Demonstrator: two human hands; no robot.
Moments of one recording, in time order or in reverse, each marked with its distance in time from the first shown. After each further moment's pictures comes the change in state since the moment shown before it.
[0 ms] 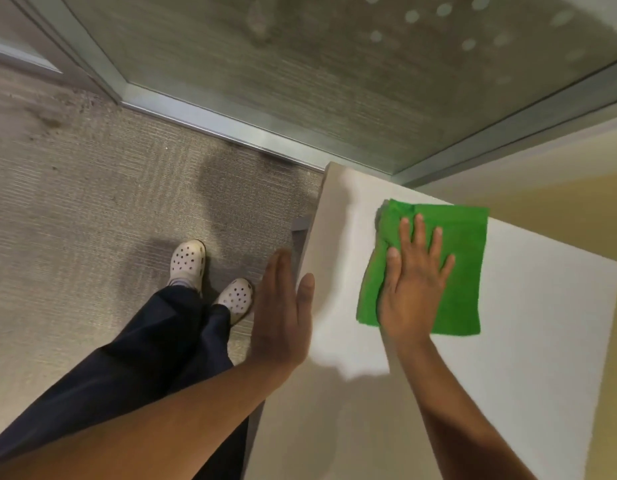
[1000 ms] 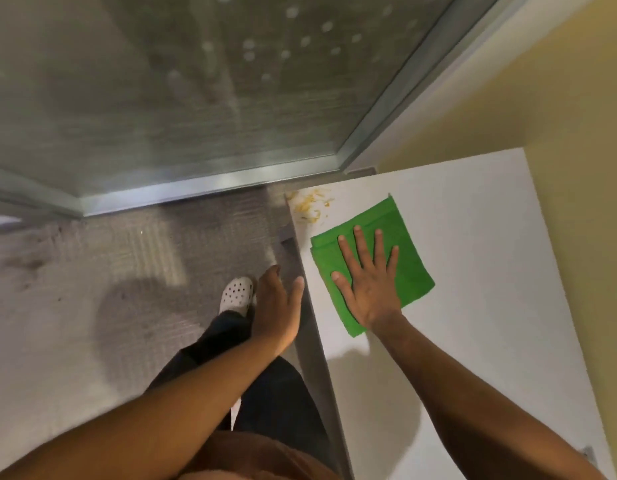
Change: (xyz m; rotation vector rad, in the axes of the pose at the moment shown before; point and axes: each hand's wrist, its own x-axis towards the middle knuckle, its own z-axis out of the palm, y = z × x) left_hand 0.050 0.020 -0.094 0.199 -0.455 -0.004; right_hand -0.064 -0.053 0.009 -0.188 -0.274 0.088
